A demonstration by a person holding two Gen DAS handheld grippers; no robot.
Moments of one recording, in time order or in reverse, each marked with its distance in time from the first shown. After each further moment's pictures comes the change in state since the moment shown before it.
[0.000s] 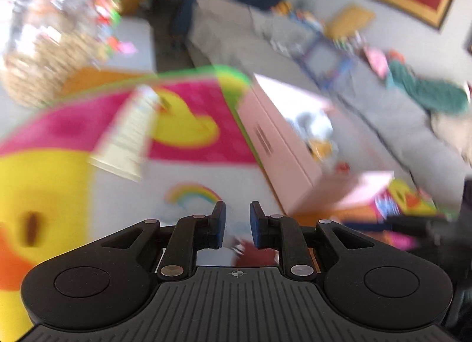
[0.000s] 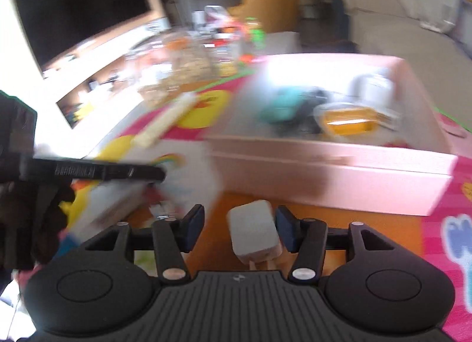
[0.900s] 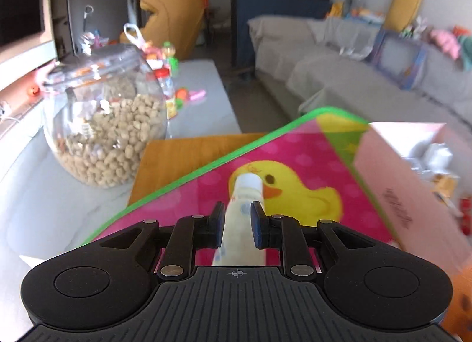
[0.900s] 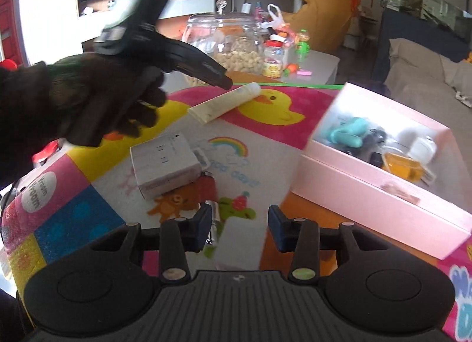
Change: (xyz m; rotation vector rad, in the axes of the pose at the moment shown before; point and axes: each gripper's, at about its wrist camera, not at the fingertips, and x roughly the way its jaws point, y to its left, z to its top) left arm 0.086 0.021 0.071 0.193 -0.012 0.372; right arm -0.006 0.063 -0.008 -0.240 0.009 -0.097
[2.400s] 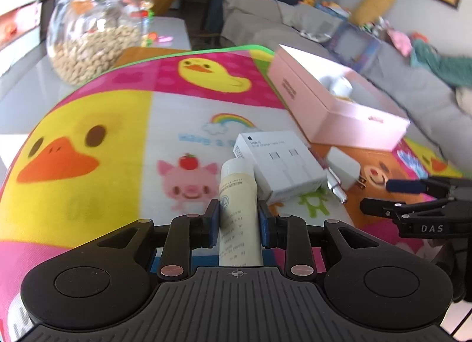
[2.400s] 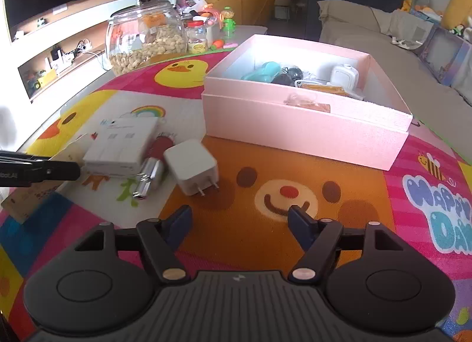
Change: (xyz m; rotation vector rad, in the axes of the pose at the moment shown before) left arm -0.142 -0.027 -0.145 -0.116 0.089 -0.237; right arm -0.004 -0.028 -0.045 0.202 0.069 -0.181
